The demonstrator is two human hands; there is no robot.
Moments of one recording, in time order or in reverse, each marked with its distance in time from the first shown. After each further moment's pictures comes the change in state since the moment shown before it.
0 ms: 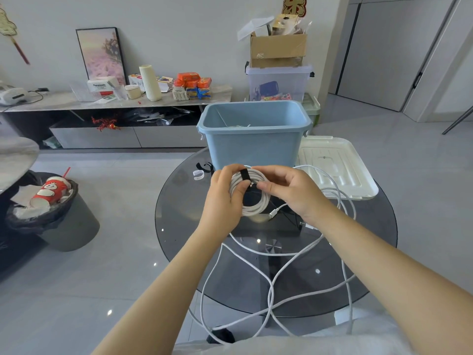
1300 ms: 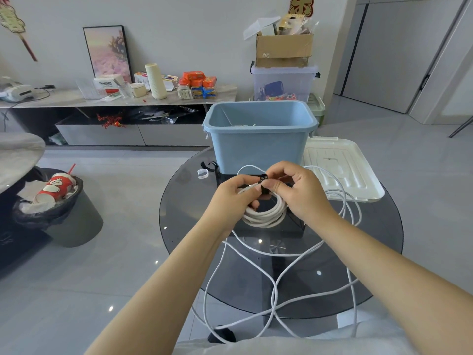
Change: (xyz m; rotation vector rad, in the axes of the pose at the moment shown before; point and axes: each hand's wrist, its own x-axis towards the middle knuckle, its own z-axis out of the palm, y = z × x) left_hand 0.005 0.011 -0.004 -0.464 -0.213 -0.437; right_hand -0.004 -0.008 0.010 -0.278 0.164 -0.211
